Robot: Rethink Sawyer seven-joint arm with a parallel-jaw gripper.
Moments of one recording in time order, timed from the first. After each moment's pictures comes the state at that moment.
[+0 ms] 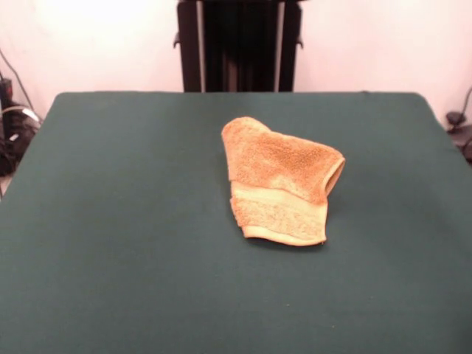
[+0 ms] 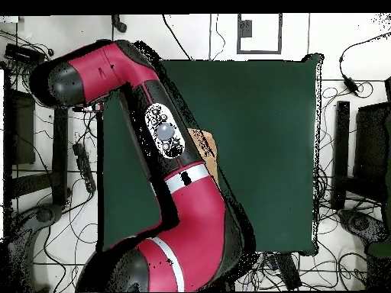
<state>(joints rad) -0.08 -0.36 0.77 0.87 -0.67 1.18 0.59</state>
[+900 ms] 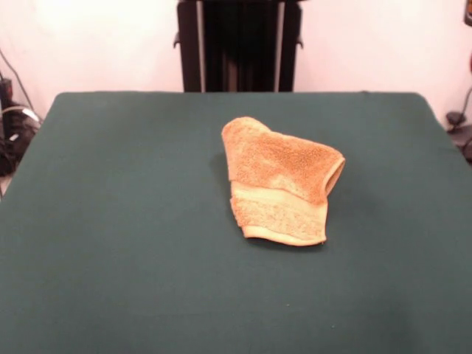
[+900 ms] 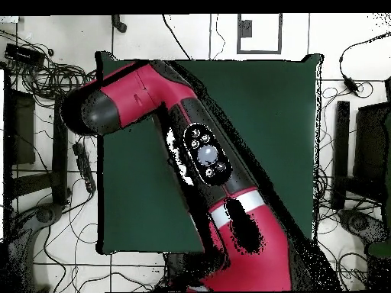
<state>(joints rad) -0.25 -0.60 0.73 1.28 -0.66 0.97 0.59</state>
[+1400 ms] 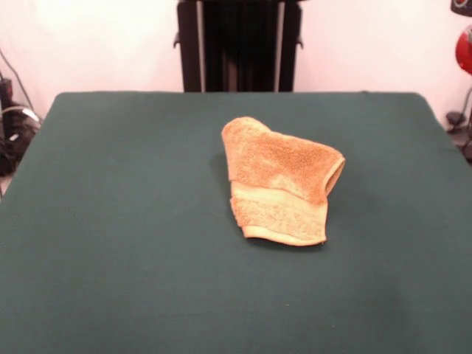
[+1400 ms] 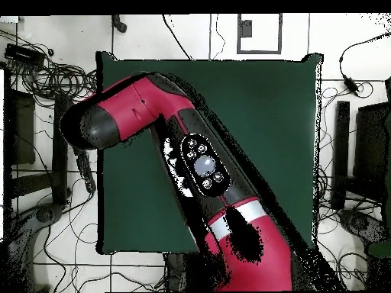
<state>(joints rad) -0.24 -0.65 0.71 1.37 -0.66 0.94 0.59</state>
